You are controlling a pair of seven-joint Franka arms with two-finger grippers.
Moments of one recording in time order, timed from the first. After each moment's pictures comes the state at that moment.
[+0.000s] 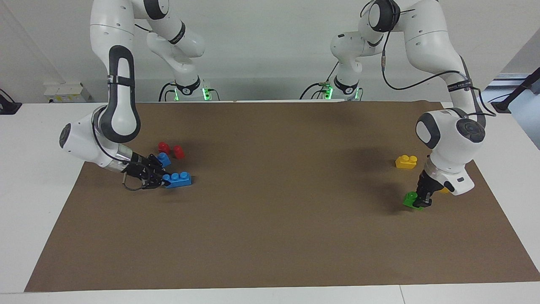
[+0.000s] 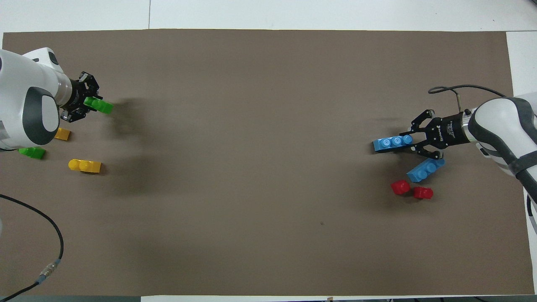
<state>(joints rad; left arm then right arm) 0.06 0.46 -0.01 -1.70 0.03 2.29 -1.02 -0.18 0.33 -0.01 -1.97 0.63 2.04 0.86</state>
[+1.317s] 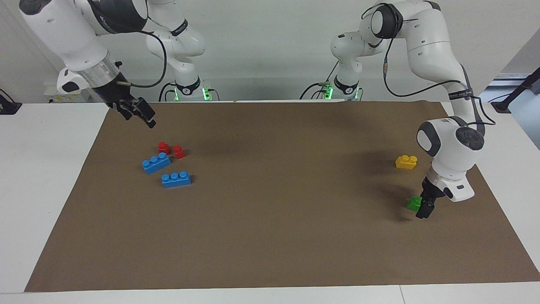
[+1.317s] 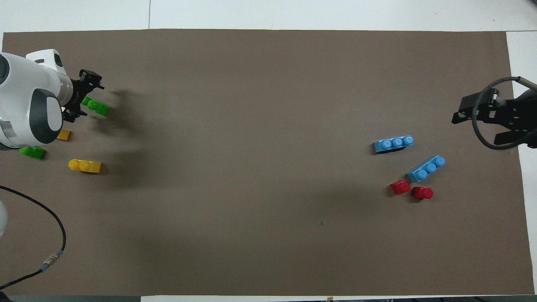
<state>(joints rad) 0.08 0.51 -0.02 -1.69 0.06 2.36 -0.86 -0.04 -0.03 0.01 -1.62 0.12 1.57 0.34</state>
